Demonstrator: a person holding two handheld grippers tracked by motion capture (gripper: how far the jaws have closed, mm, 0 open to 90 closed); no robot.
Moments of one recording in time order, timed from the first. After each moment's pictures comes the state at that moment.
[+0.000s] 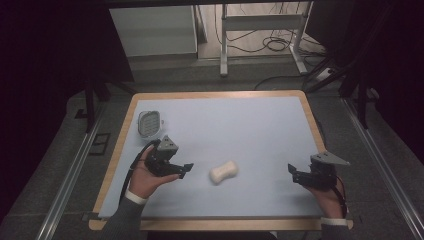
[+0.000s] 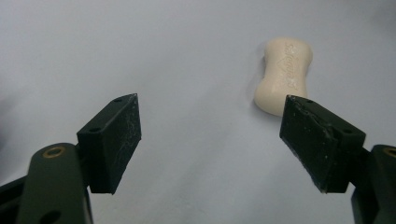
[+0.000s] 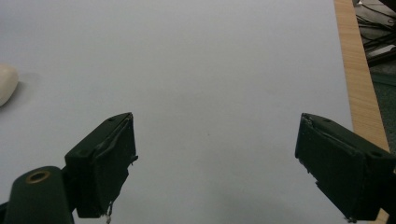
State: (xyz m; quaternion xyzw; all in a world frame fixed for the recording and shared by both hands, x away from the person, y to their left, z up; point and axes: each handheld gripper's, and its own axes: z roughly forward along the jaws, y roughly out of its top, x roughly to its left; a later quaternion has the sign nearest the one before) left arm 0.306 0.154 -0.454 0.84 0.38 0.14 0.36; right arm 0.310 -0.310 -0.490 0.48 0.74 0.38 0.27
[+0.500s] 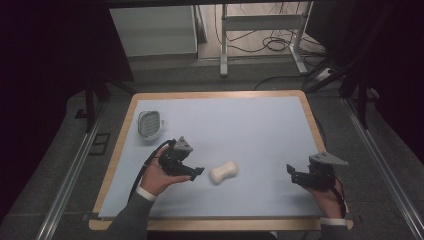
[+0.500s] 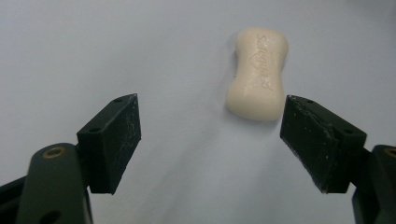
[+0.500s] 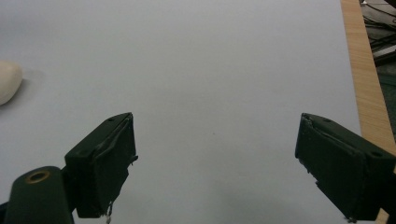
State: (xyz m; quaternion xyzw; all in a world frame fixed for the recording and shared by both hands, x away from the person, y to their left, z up) left arm 0.319 0.120 -0.462 0.87 0.34 0.10 0.34; right arm 0.310 -0.308 -0.492 0.48 0.75 0.38 0.27
